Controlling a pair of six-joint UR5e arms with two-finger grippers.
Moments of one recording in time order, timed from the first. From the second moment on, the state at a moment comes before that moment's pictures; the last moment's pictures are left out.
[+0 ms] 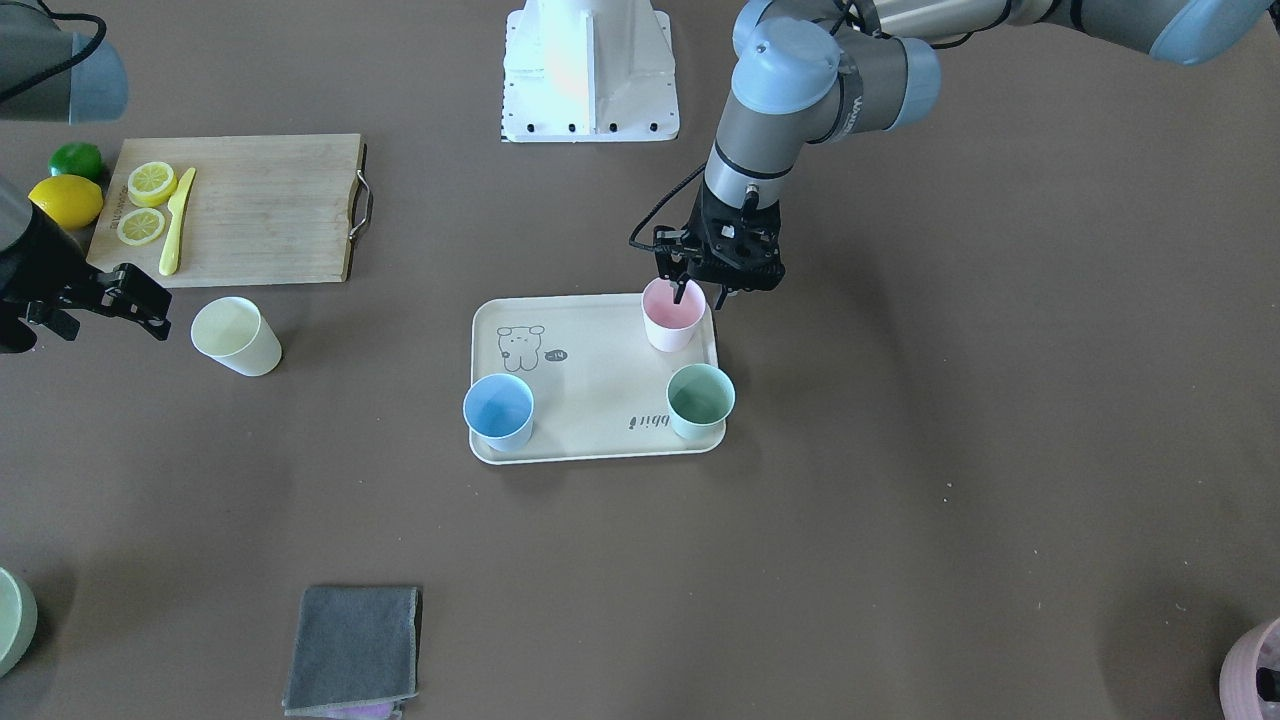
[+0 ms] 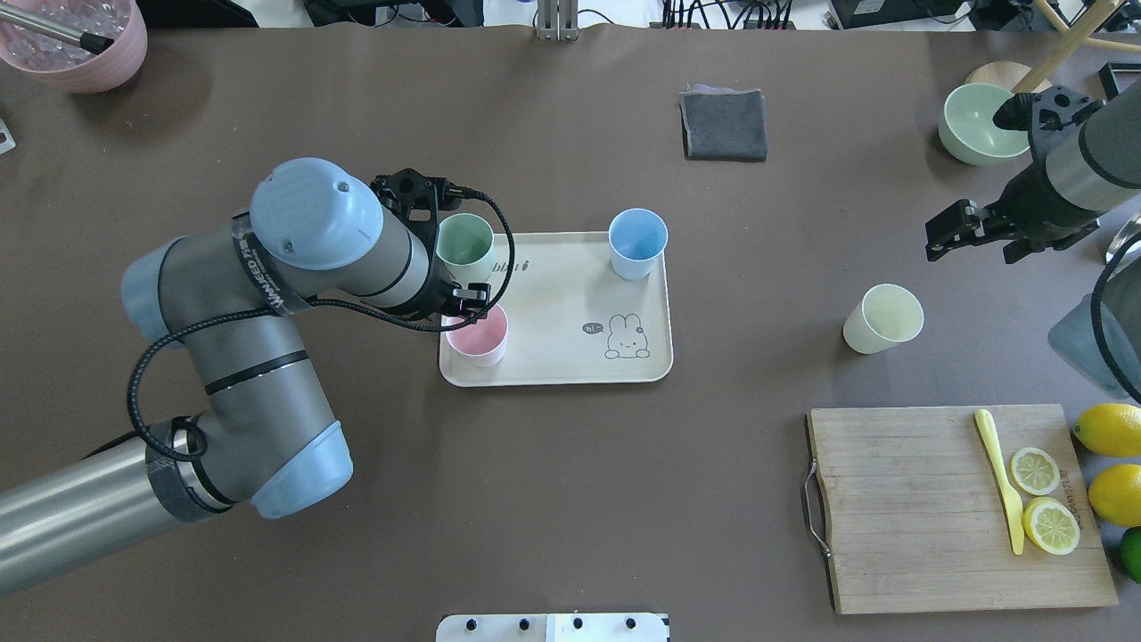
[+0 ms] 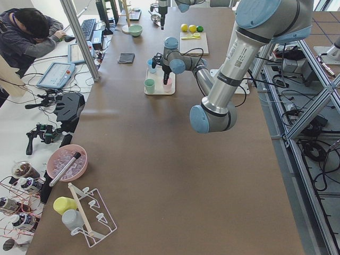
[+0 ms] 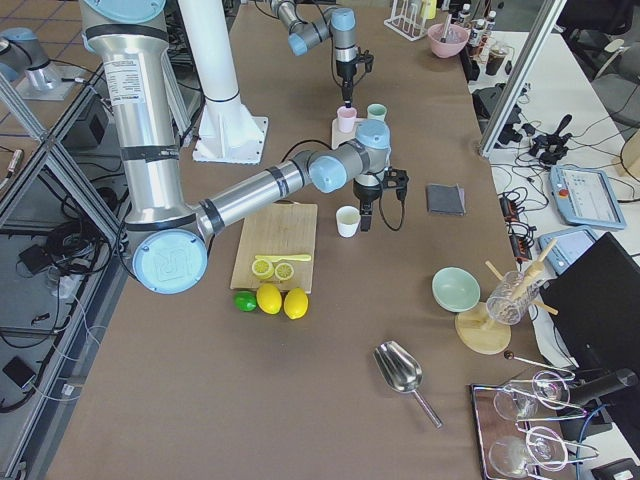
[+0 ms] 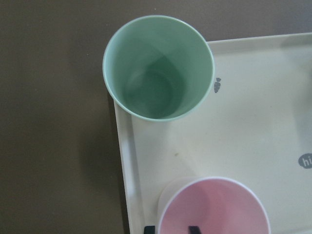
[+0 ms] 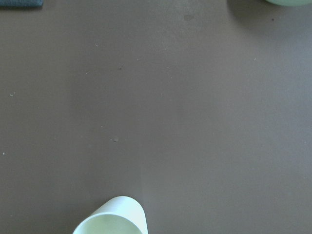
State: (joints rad) left arm -0.61 -2.17 -1.79 -1.67 -1.90 -1.08; right arm 1.02 -1.44 1.88 -1.50 2.18 0.78
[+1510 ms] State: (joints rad) left arm -0.84 -2.11 -1.93 -1.55 -2.05 -0.84; right arm 0.79 -1.37 1.90 -1.40 2.01 1.11
